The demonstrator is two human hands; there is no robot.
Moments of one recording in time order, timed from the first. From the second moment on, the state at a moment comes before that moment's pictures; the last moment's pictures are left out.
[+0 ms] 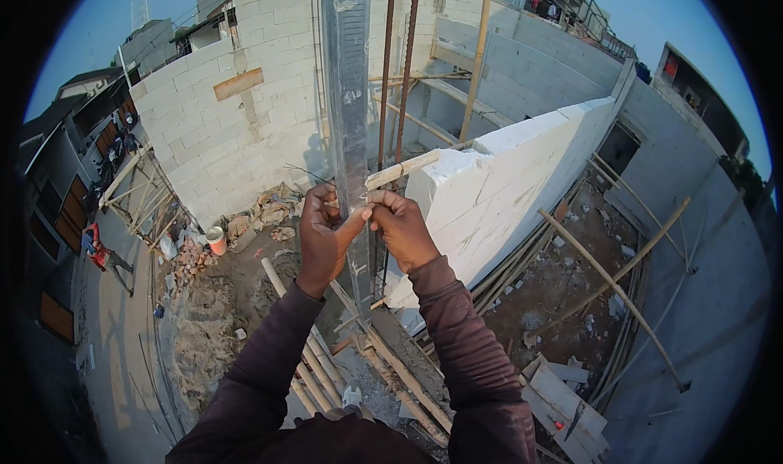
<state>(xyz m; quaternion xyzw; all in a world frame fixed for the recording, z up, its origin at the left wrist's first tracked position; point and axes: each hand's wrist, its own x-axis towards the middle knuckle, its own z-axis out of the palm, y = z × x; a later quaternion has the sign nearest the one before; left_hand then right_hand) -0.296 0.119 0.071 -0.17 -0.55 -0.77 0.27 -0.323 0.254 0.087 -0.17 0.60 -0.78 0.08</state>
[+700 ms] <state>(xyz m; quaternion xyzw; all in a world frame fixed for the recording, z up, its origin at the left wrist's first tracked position) -0.284 0.119 0.079 -0.15 -0.69 -0.59 0.38 -0.260 0.291 0.117 -0.13 0.65 -0.75 0.06</state>
